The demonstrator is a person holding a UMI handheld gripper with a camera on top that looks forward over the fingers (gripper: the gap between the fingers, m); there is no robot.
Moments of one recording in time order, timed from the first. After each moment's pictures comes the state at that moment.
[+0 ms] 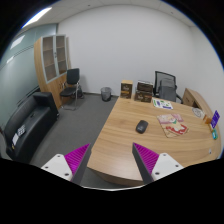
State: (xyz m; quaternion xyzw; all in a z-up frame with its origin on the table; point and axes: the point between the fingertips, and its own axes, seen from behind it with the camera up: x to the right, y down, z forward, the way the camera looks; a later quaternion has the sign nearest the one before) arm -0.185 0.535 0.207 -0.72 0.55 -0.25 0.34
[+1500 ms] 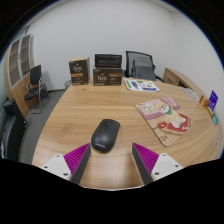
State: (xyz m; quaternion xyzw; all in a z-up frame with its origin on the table) arm 0.052 0.407 0.005 -0.65 0.66 -0.29 0.25
